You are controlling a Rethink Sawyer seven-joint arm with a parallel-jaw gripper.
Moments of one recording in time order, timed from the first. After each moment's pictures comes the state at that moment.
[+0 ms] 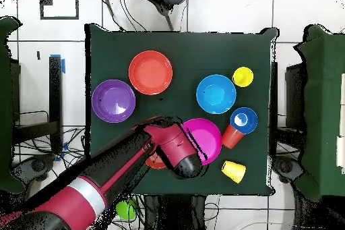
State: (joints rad) arm 0.42 -0.07 -0.72 1.45 -1.62 -0.84 2.66
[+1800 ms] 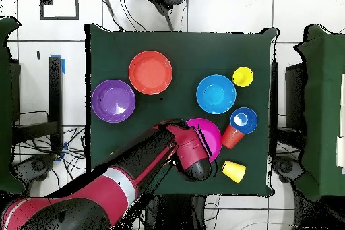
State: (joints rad) arm 0.30 -0.12 -0.60 1.49 -1.62 -0.84 2.66
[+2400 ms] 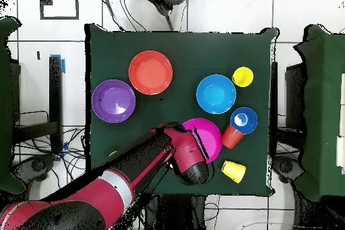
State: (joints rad) arm 0.32 -0.12 -0.60 1.52 -1.62 -0.84 2.66
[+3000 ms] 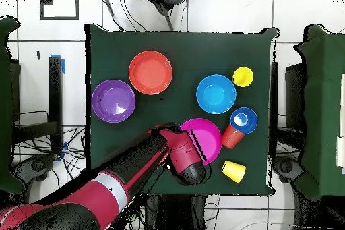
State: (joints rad) arm 0.34 -0.12 -0.60 1.52 -1.62 -0.84 2.66
